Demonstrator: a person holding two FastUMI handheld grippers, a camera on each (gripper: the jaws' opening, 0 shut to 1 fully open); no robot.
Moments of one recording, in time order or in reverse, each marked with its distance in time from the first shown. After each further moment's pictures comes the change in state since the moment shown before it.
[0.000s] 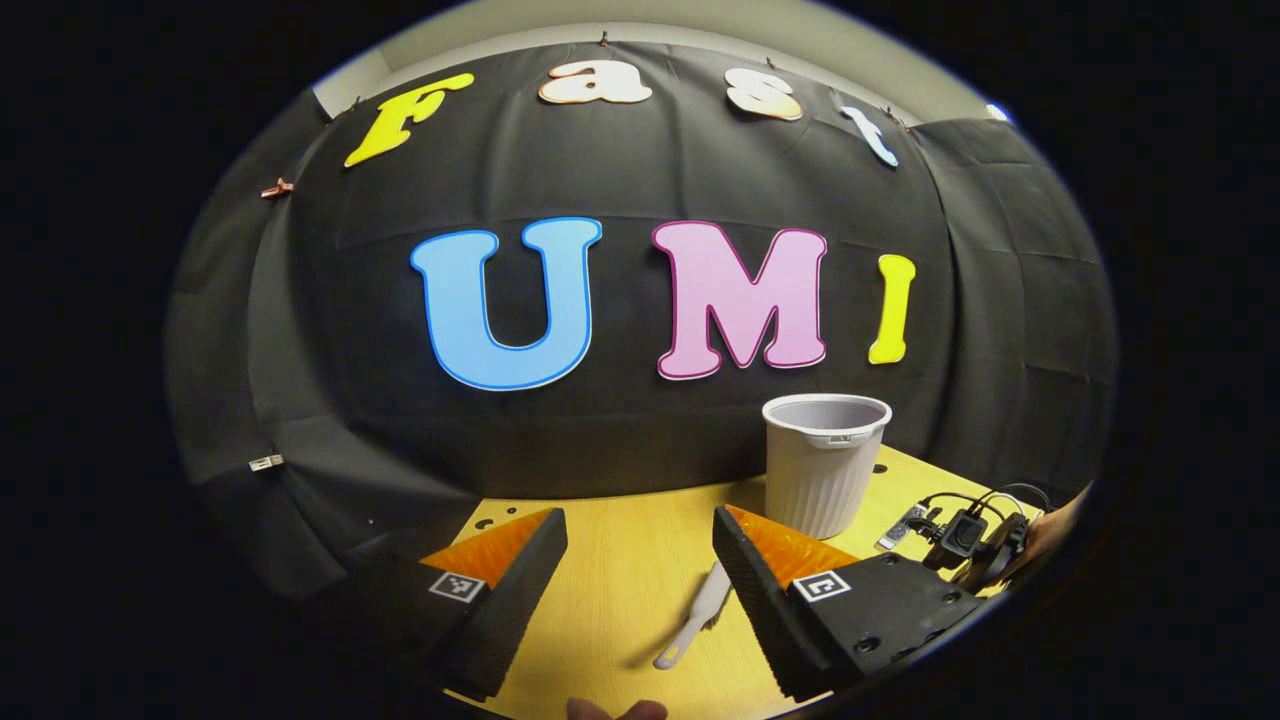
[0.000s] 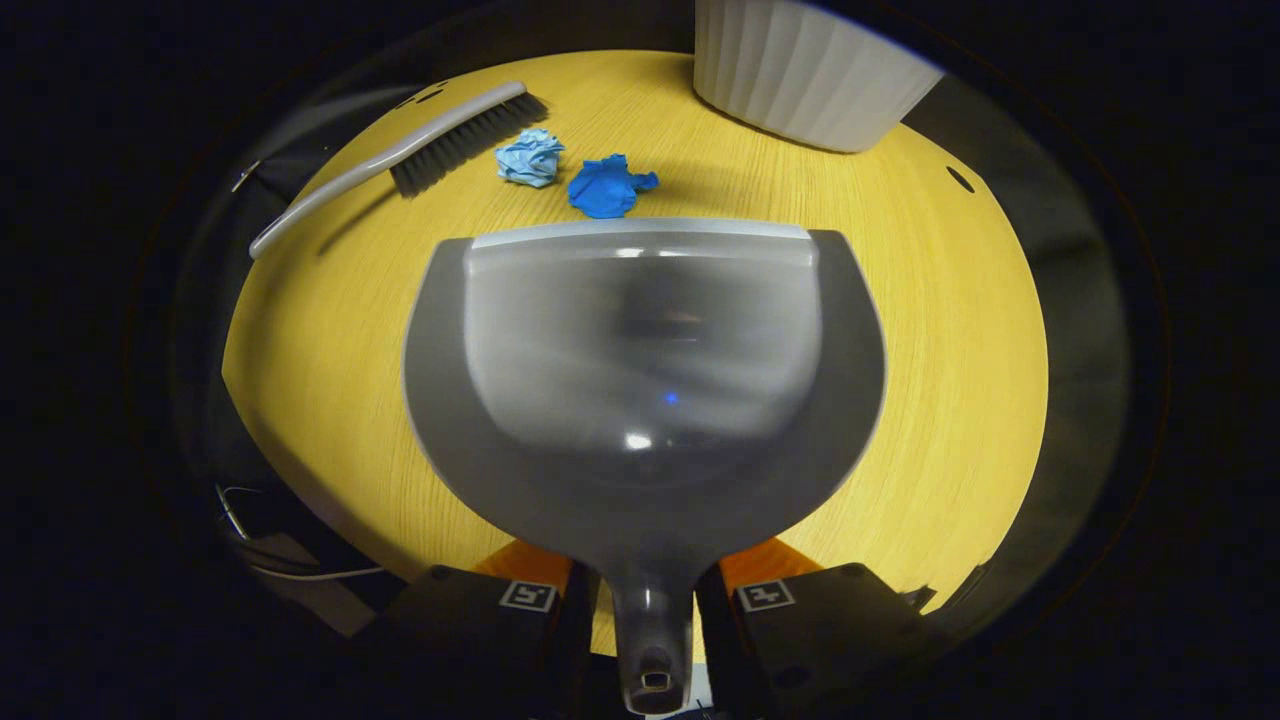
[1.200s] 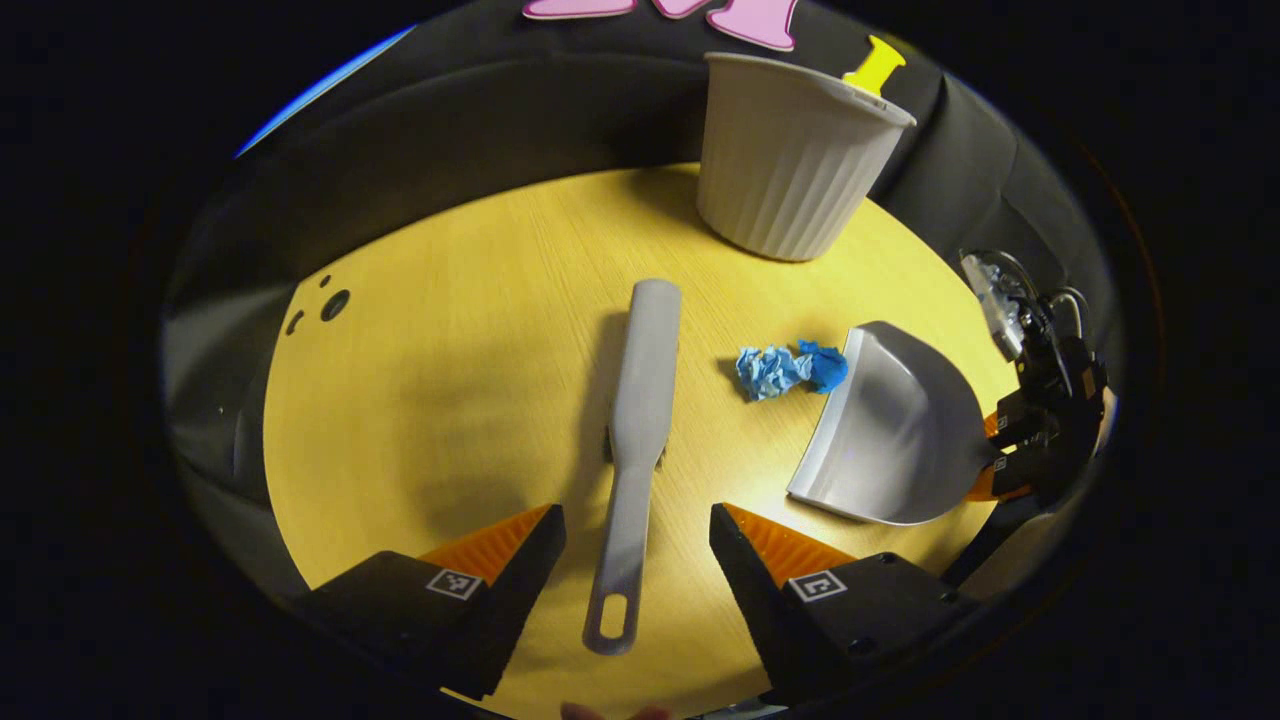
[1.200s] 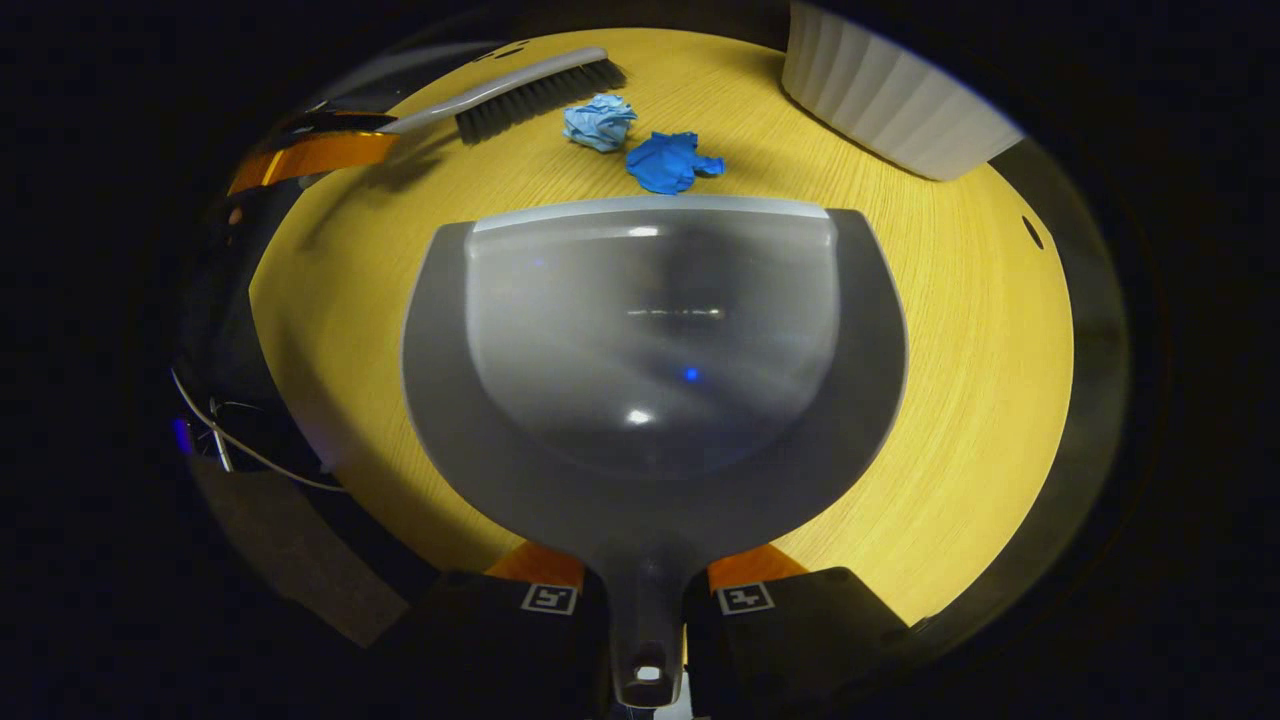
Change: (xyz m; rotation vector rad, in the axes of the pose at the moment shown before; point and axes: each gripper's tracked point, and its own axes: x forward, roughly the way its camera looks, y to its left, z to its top) left arm 0.096 -0.063 -0.262 0.087 0.963 -0.352; right arm -0.002 -0.006 -0.004 -0.209 0.082 0.088
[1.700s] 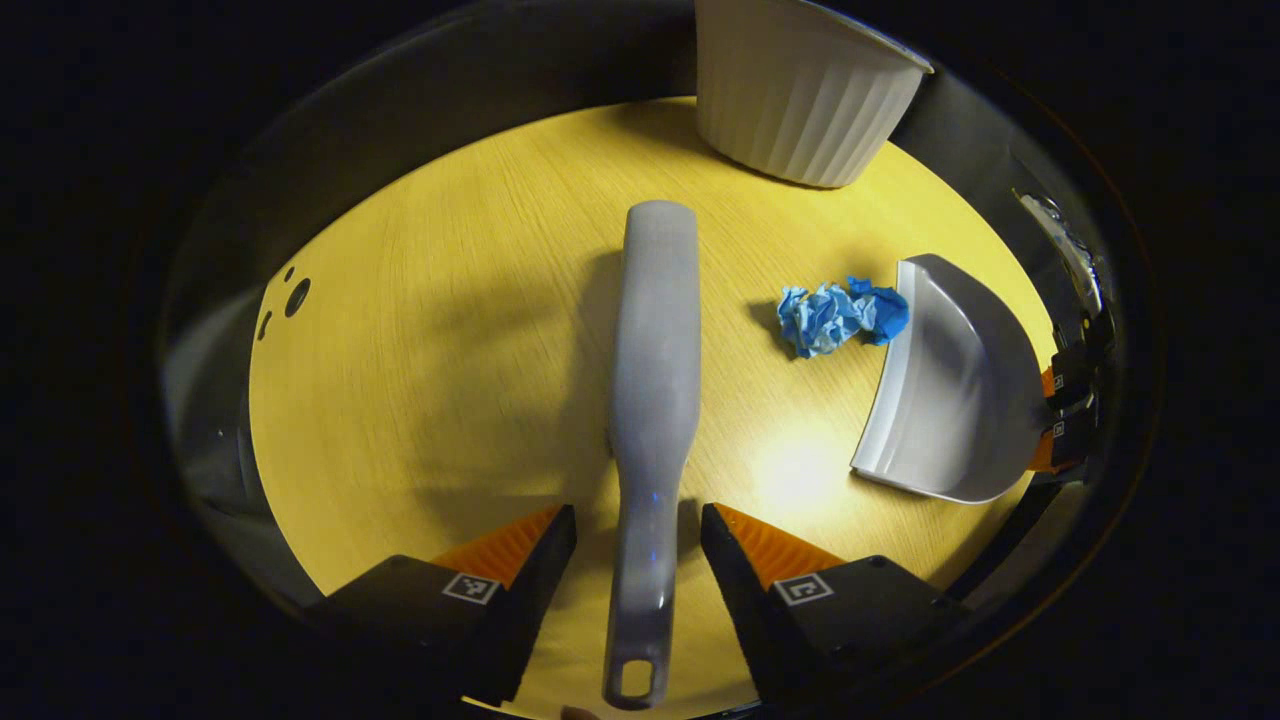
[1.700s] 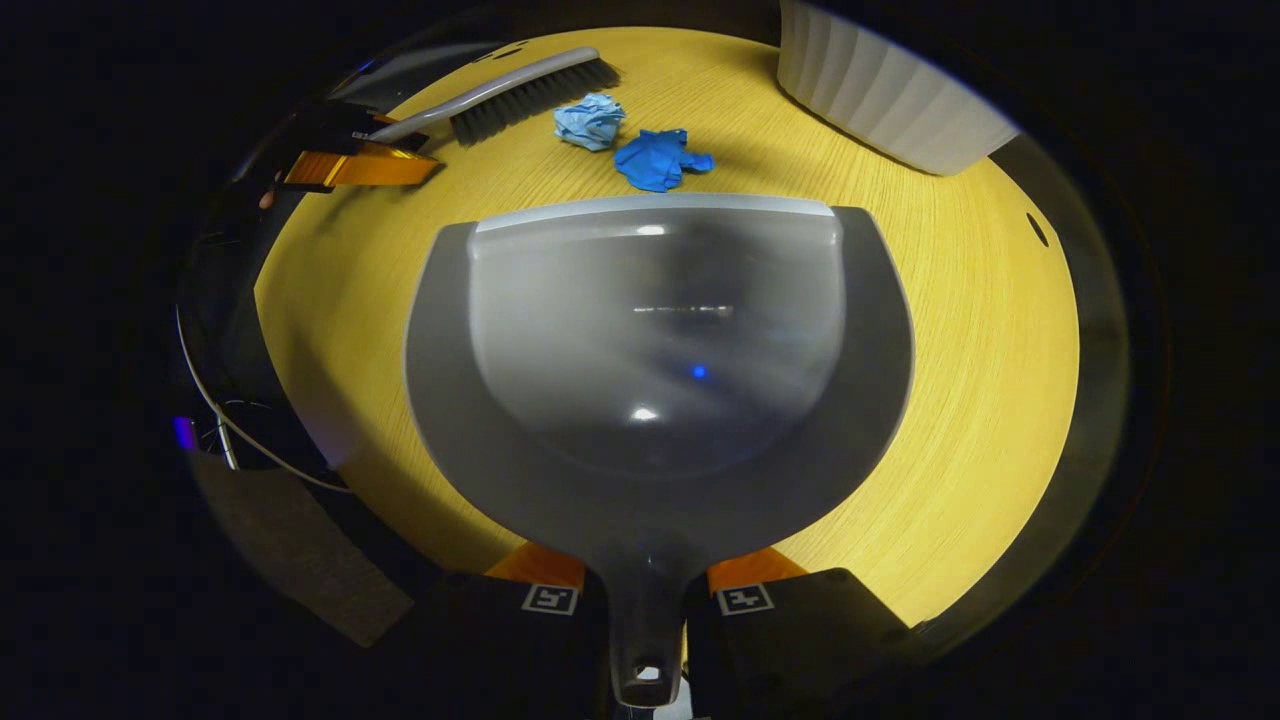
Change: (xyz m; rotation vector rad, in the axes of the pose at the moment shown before) left arm 0.042 0.009 -0.017 0.066 0.171 0.033; right arm -0.001 -0.005 0.000 -0.012 0.002 0.021
